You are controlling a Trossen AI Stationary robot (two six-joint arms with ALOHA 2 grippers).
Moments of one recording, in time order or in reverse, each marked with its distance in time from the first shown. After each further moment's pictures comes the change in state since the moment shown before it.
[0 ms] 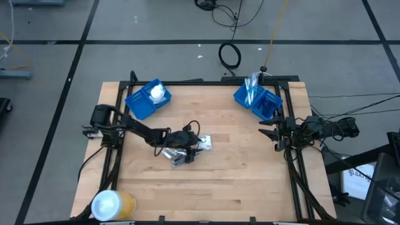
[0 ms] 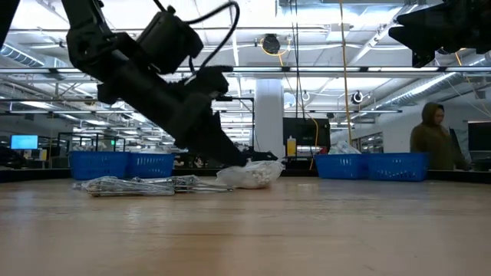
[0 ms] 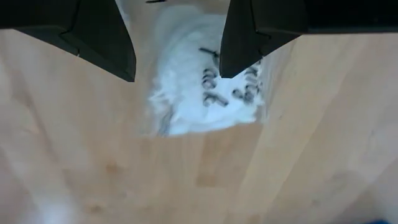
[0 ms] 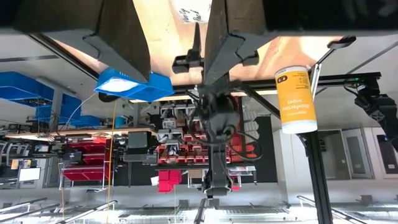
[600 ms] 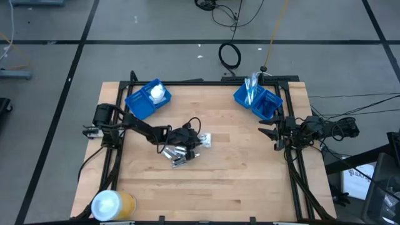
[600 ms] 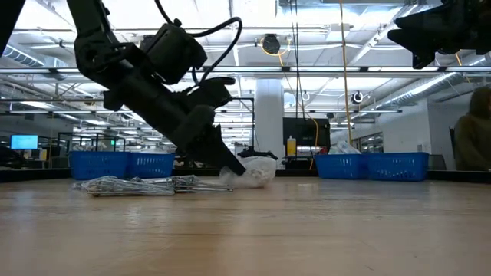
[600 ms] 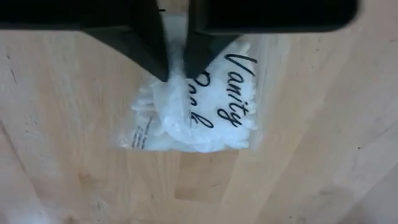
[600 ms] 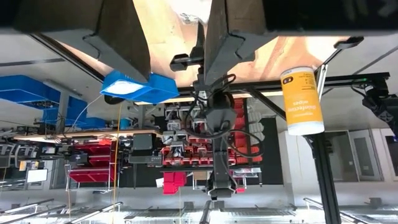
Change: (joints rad) left arm 0.047 0.023 0.000 -0.002 0.022 0.003; right arm 0.000 0.000 0.000 -0.008 0.023 0.000
